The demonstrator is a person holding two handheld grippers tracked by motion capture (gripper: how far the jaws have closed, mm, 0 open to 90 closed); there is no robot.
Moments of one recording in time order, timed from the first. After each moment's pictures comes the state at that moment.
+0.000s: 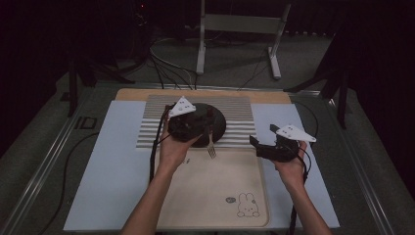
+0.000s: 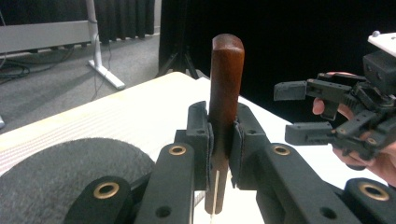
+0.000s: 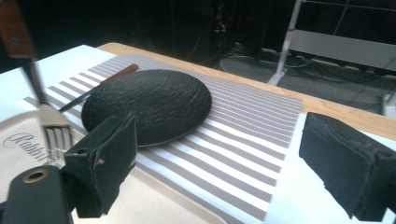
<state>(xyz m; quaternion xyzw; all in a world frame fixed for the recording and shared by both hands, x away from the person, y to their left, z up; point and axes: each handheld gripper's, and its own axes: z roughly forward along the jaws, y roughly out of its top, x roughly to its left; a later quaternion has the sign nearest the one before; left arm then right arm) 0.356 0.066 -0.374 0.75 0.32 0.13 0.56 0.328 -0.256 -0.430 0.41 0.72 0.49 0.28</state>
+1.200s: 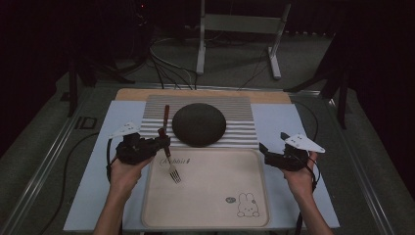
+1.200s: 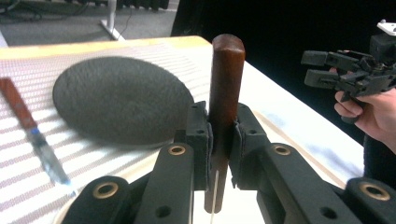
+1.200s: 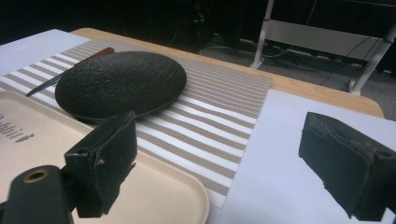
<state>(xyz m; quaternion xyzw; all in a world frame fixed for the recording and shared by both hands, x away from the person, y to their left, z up) 0.305 0.186 -0.408 0.73 0.40 0.07 0.55 0.306 -0.276 -0.440 0.44 0.71 0.46 0.30</state>
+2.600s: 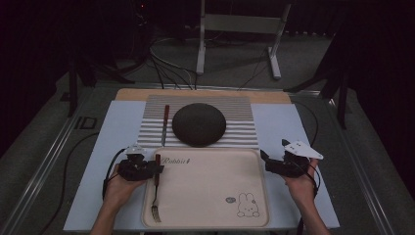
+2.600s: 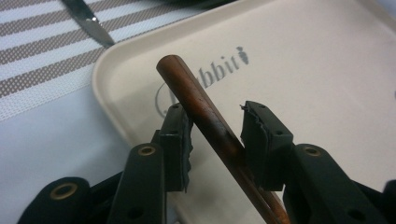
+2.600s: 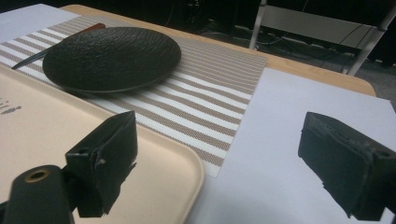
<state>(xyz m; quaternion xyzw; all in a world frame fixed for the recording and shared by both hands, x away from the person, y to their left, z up) 0.308 0.201 -0.495 0.82 0.43 0.04 0.39 0.295 -0.279 -0.455 0.44 0.73 0.43 0.30</state>
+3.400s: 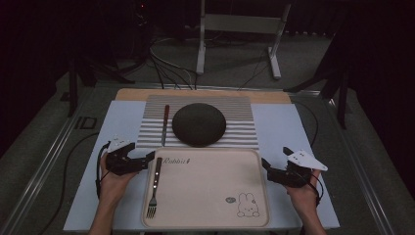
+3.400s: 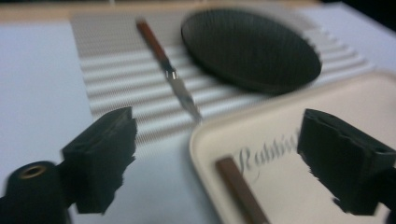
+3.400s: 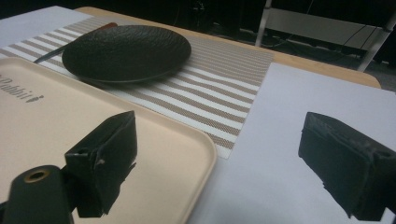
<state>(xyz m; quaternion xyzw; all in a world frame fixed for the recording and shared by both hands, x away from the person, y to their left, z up) 0.303 0.224 -0.467 0.72 0.49 0.20 0.45 0.270 -0.283 -0.462 0.44 0.72 0.44 0.30</state>
